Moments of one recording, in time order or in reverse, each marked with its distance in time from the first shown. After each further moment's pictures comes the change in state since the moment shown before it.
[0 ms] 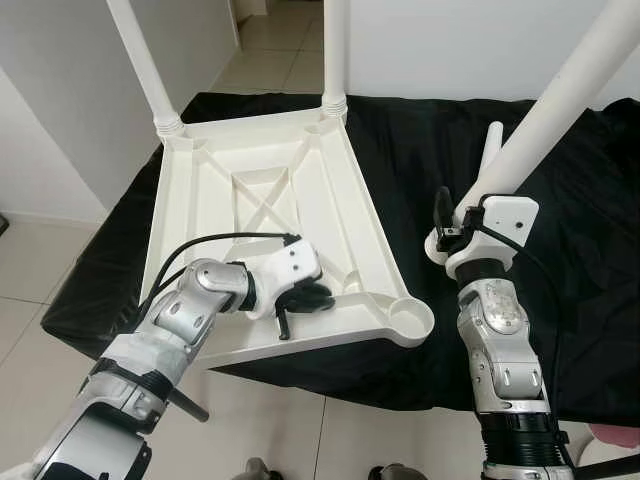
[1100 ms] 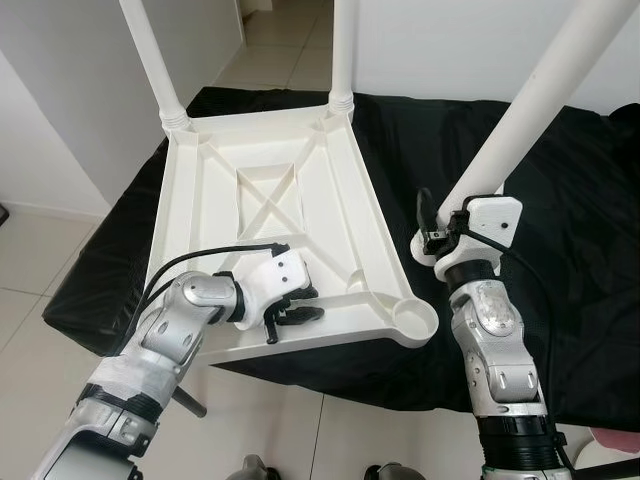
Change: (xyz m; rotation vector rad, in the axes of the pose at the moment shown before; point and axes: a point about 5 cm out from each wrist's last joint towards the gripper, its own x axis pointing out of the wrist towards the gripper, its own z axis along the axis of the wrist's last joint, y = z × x) left arm -0.010 -0.009 -0.018 0.015 0.088 0.050; right arm -0.003 0.010 0.002 0.005 -0.007 0.098
